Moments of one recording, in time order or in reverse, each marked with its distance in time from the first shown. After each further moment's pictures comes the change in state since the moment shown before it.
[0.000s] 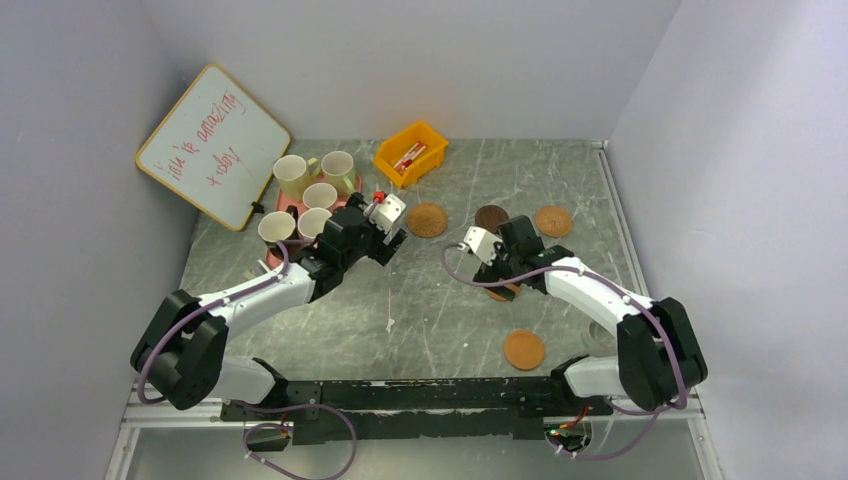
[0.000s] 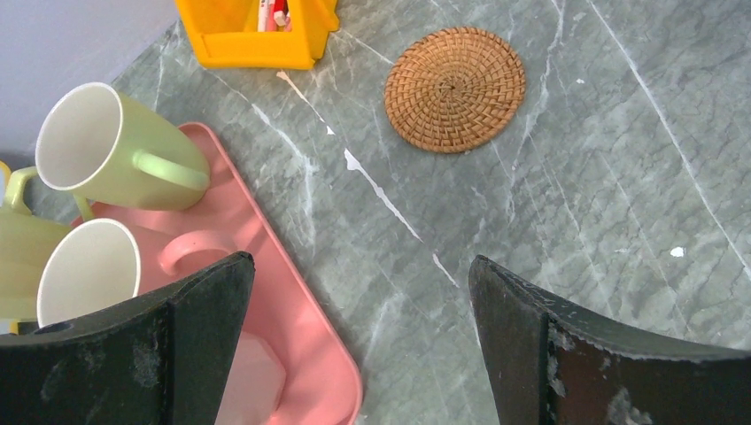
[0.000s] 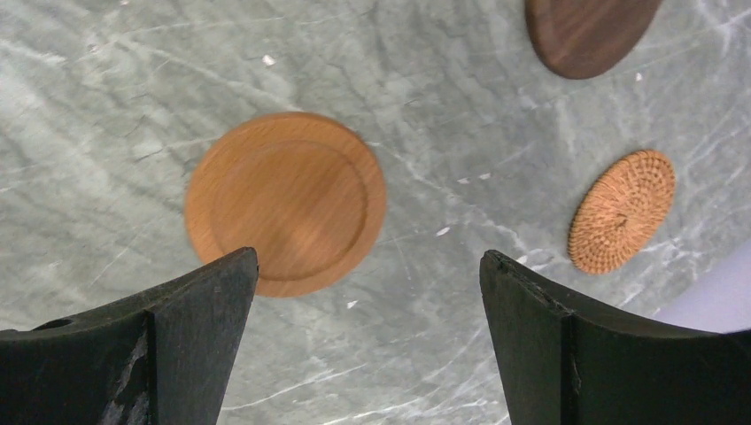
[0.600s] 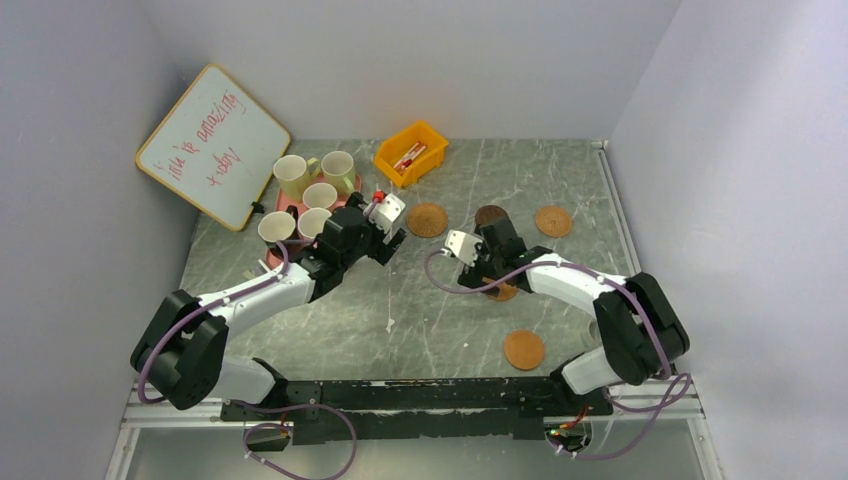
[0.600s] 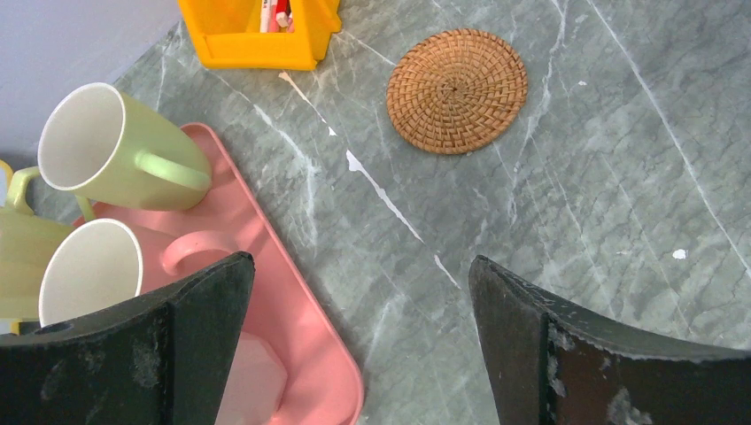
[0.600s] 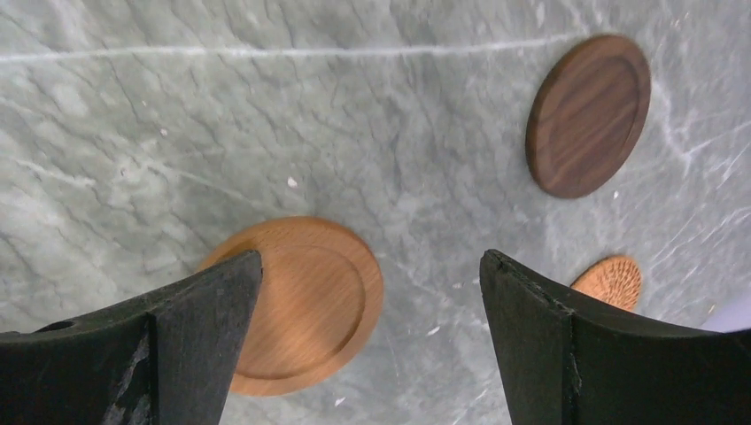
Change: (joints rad) left arm 0.002 0.000 -0.007 0.009 0.000 0.000; right arm 0.071 0.126 -0.021 0.183 -0.042 -0.063
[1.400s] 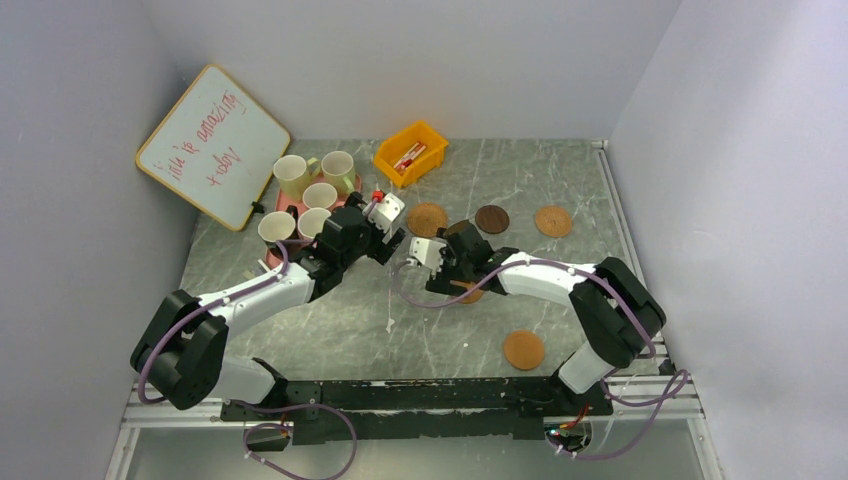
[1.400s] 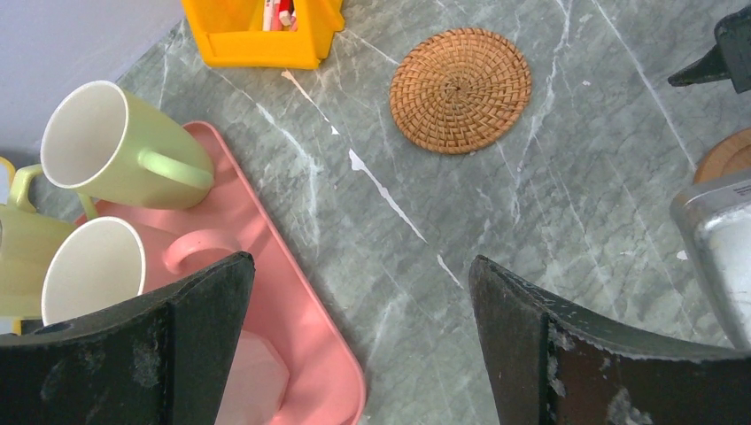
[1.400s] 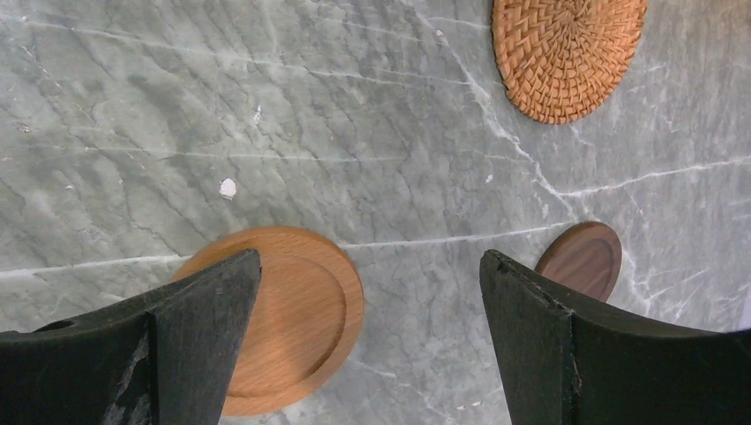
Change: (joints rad) left arm 0.004 0.000 0.000 0.000 0.000 0.000; right arm 0.209 0.139 0.105 0.101 -0.003 0.028
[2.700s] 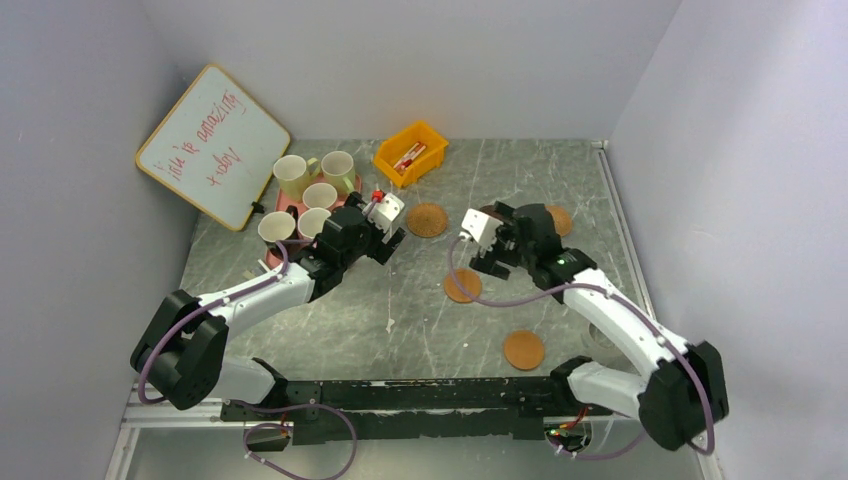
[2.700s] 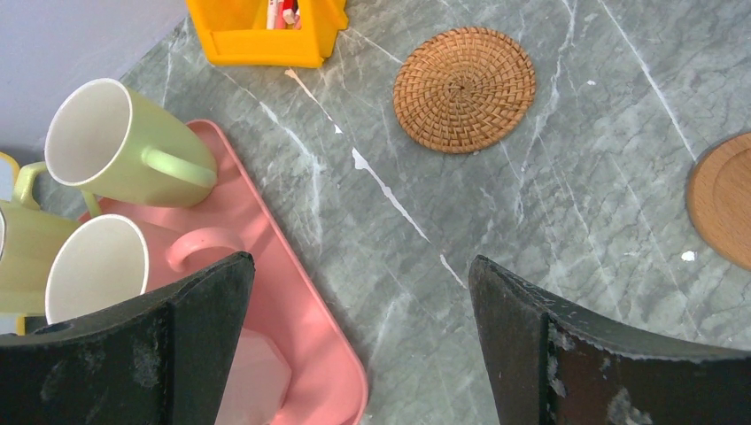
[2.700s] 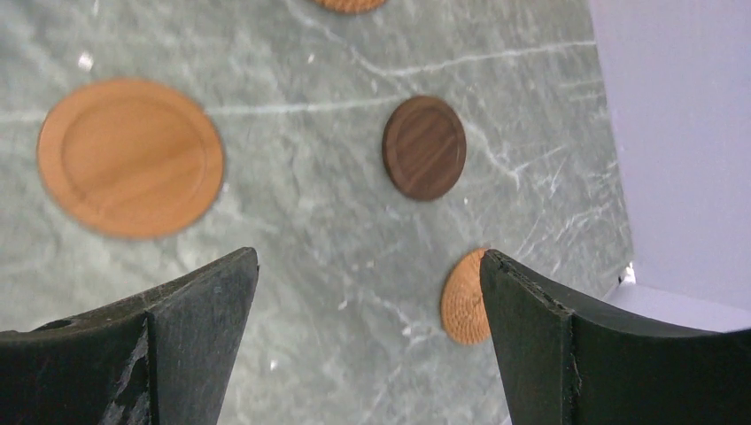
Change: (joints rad) left arm 0.000 0.000 0.000 0.000 -0.008 0.000; right arm -0.238 -0.439 -0.043 -0.153 -0.088 -0.044
